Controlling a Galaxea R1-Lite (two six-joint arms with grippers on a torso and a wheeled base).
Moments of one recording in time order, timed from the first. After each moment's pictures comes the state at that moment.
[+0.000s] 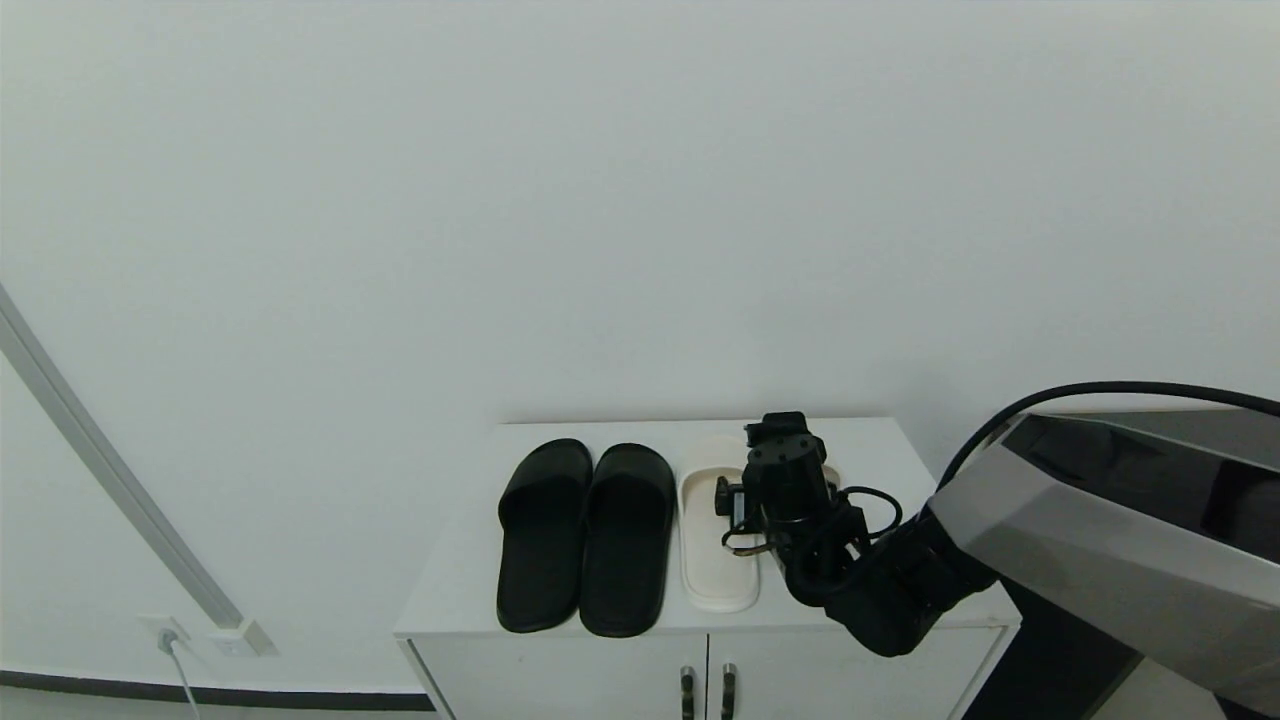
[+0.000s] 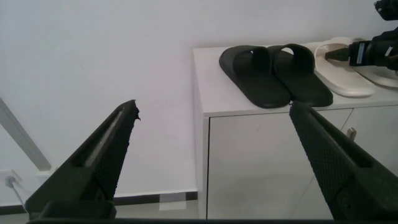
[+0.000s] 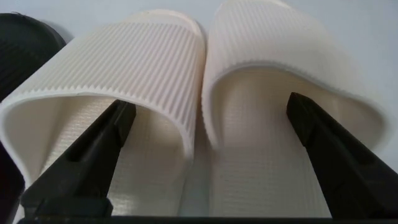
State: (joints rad) left arm 0.00 0.00 0.00 0.00 -0.02 0.02; right arm 0.71 2.33 -1.17 -0.79 -0.60 0.26
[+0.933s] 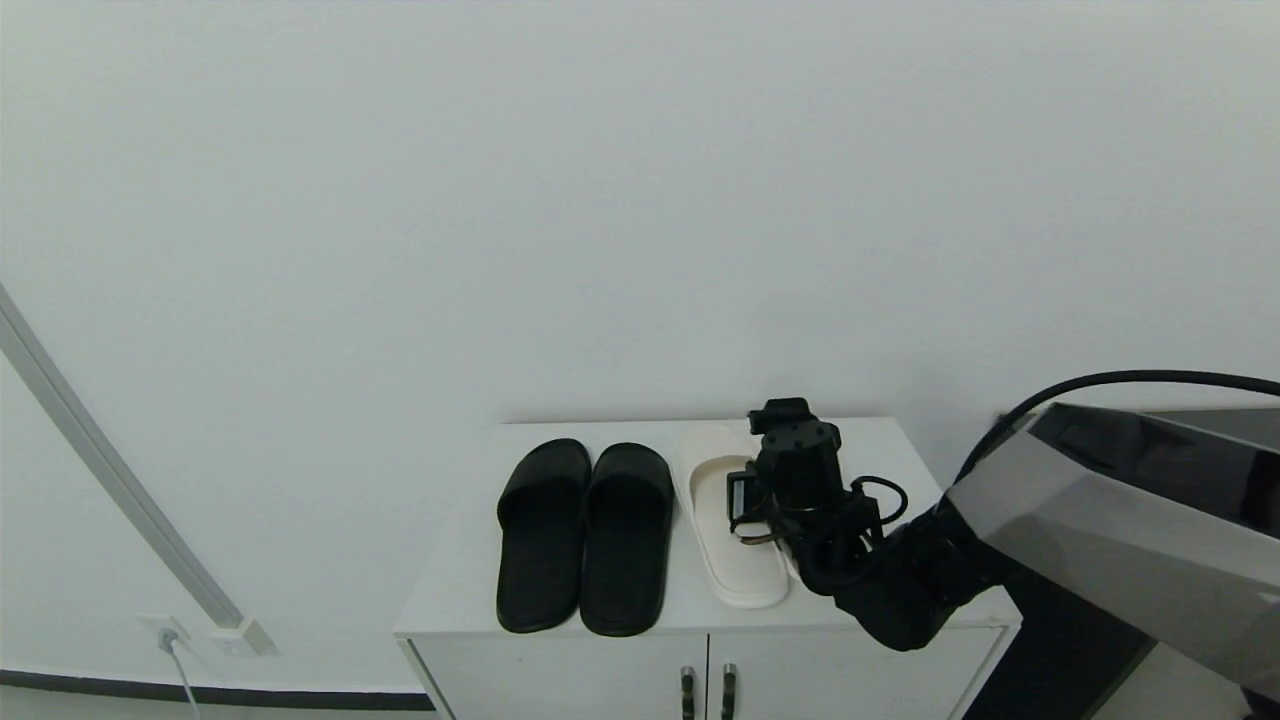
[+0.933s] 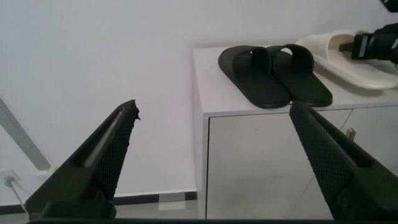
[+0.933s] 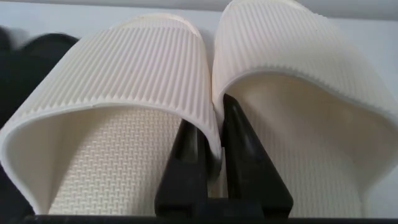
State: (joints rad) left arm 0.00 0.00 0.00 0.00 -0.02 0.01; right arm 0.70 2.28 -1.13 -0.84 -0.50 0.24
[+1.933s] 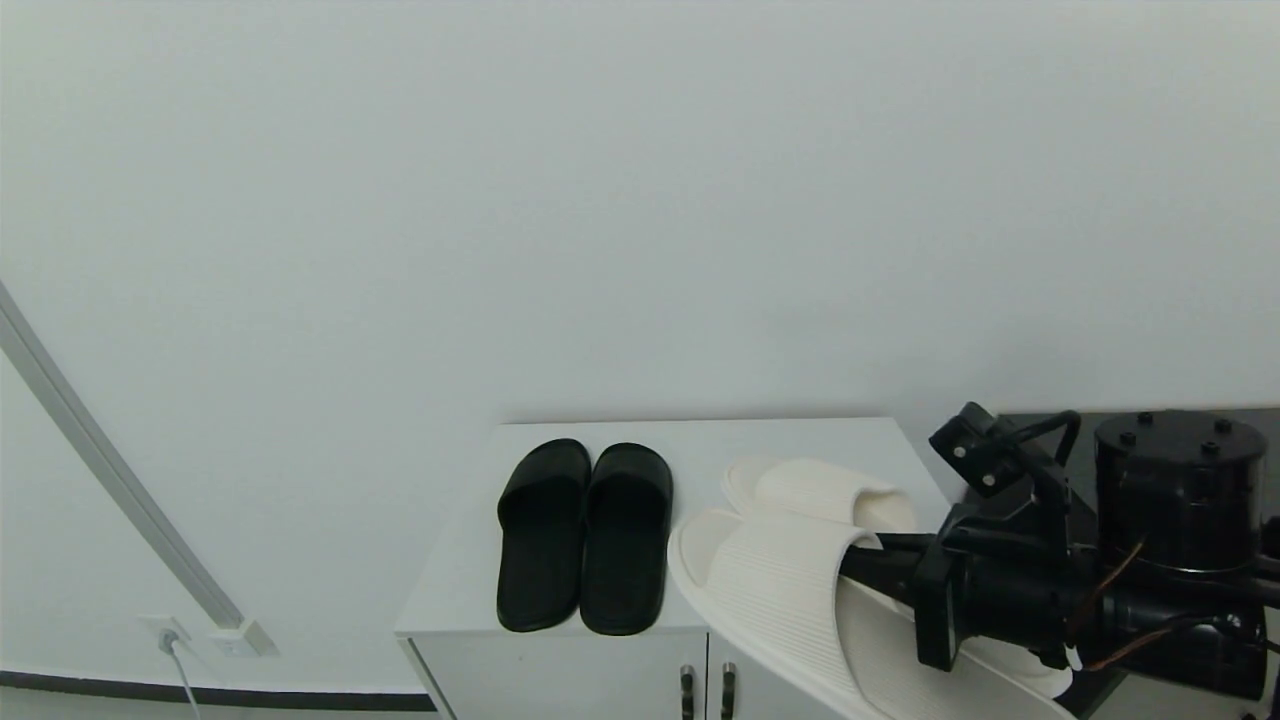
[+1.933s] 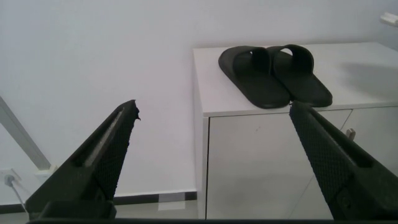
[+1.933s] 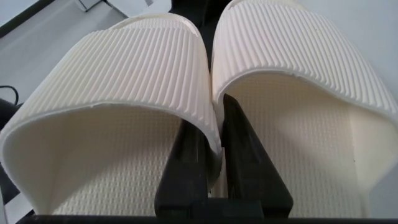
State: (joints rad) left arm 0.00 0.00 0.00 0.00 -0.02 0.01; right arm 0.66 1.55 -0.52 -0.73 0.27 0.13
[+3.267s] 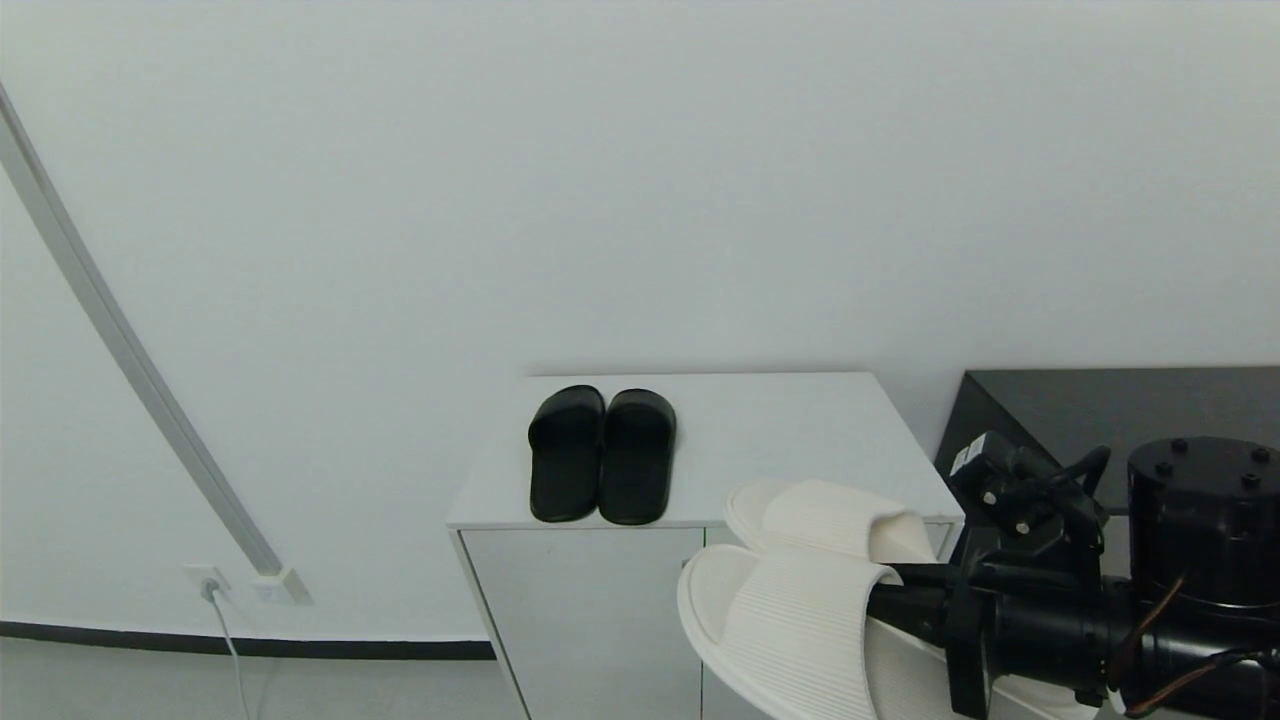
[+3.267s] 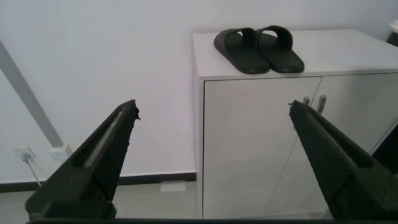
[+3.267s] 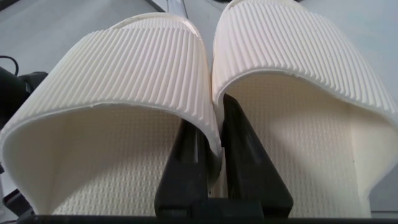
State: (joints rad) left arm 0.00 0.00 0.00 0.00 -0.02 0.01; right arm 0.66 1.51 -0.45 -0.73 0.32 0.05
